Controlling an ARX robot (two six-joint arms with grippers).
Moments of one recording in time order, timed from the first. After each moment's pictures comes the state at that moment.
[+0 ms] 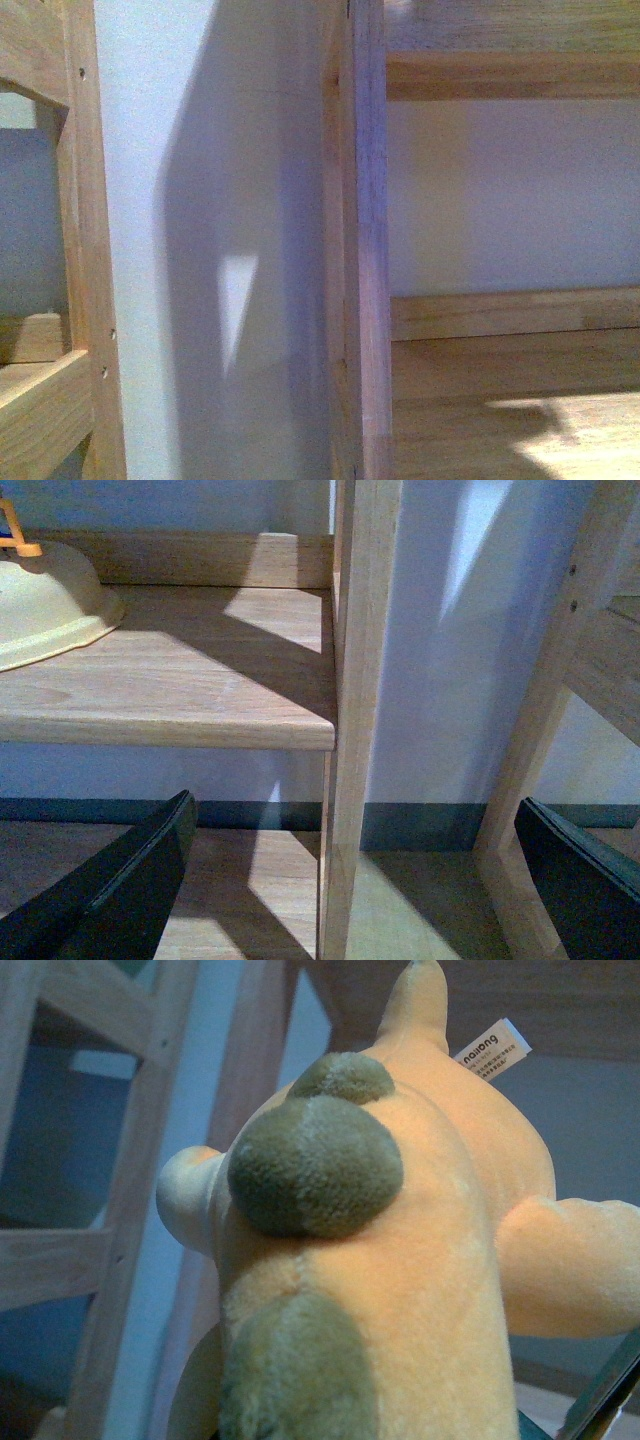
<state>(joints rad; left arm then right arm) 0.00 0.00 0.01 0.00 0.00 0.00 -0.14 0.79 1.21 0.19 -0.28 -0.02</state>
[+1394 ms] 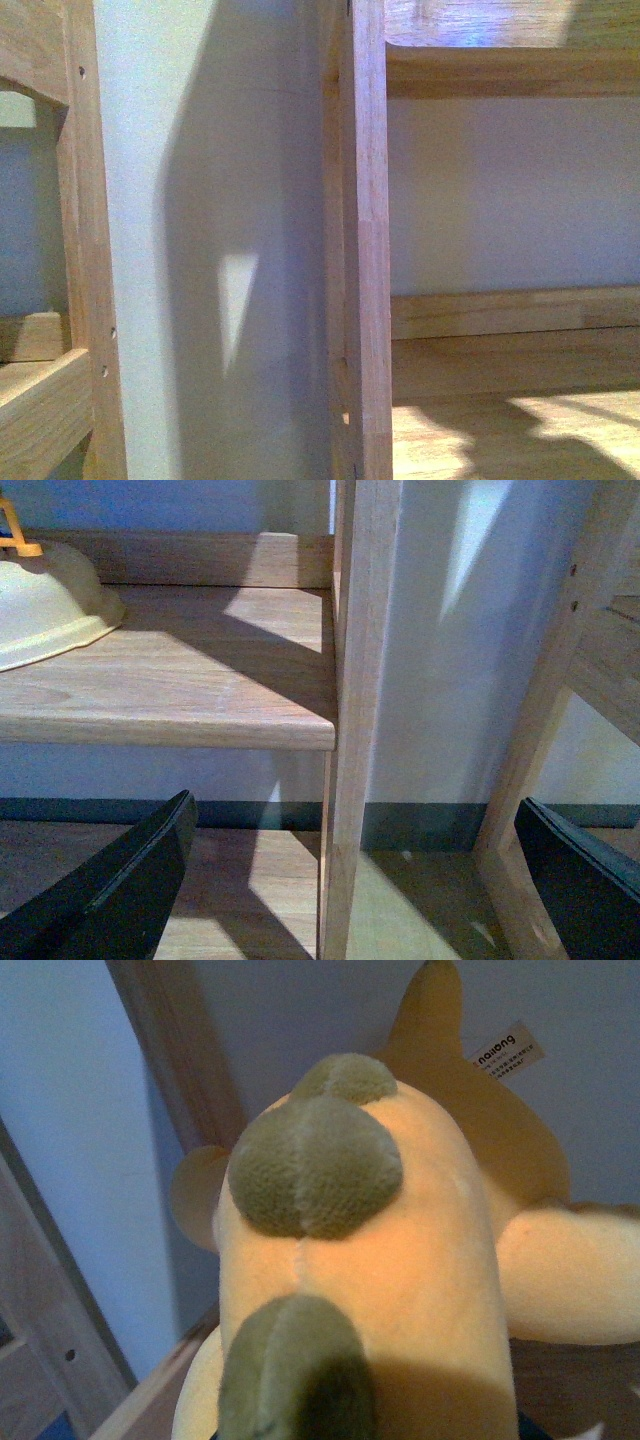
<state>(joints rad) 0.00 0.00 0.01 0.00 0.00 0.00 -0.06 1.66 2.16 -0.21 -0.18 0.37</state>
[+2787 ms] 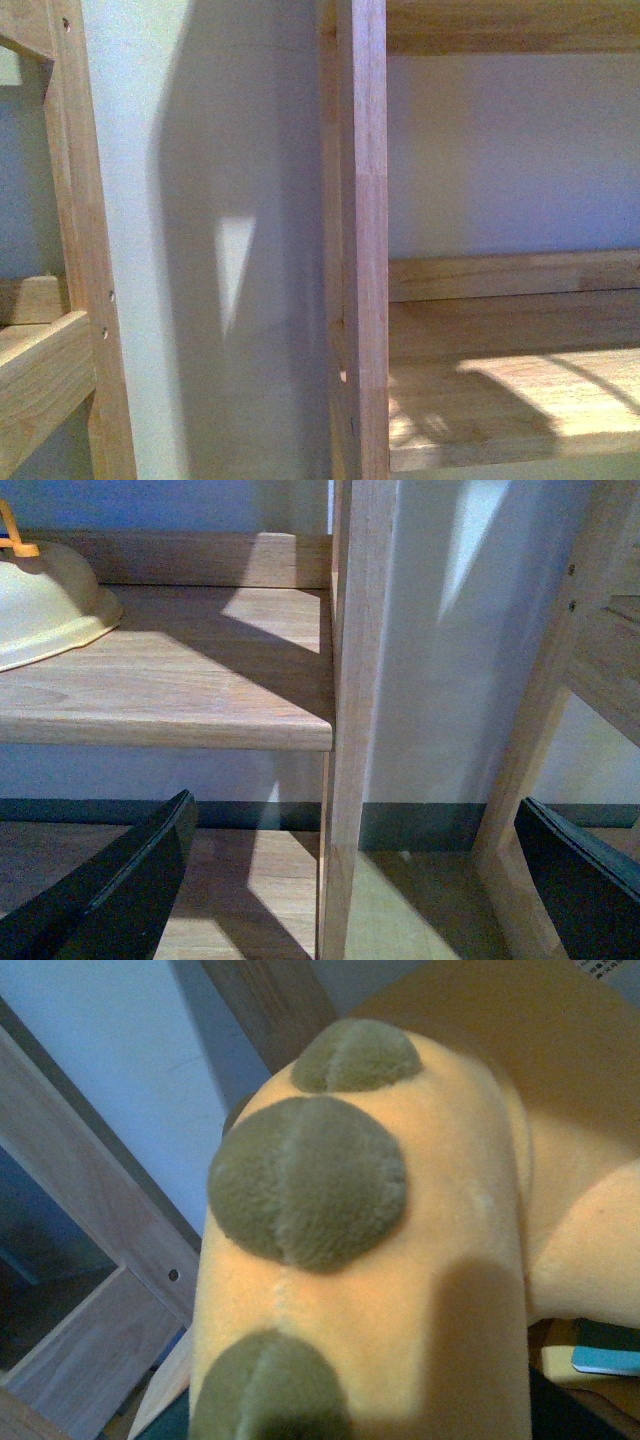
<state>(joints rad) 0.00 0.00 0.01 0.00 0.00 0.00 0.07 1.75 2.15 -0.27 -0.25 0.54</state>
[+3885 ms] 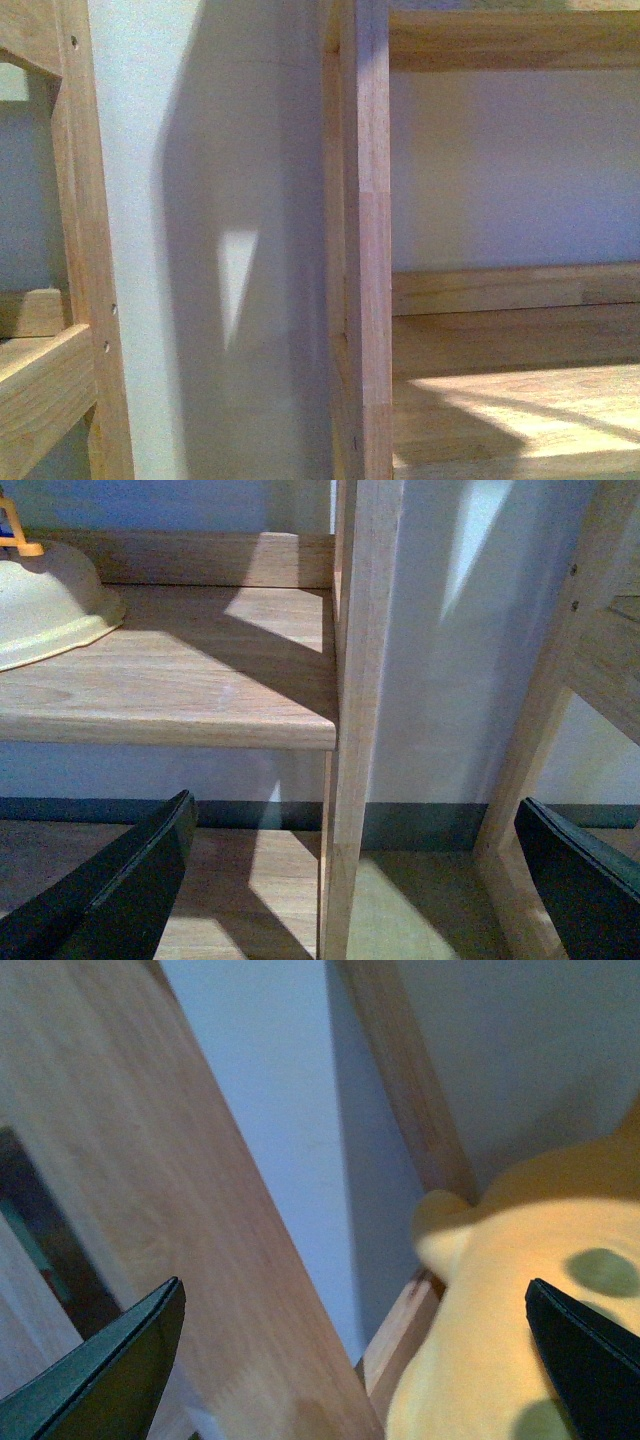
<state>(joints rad) 0.00 0.00 0.01 0.00 0.00 0.00 0.07 1.47 1.99 -0.18 -0.27 0.49</state>
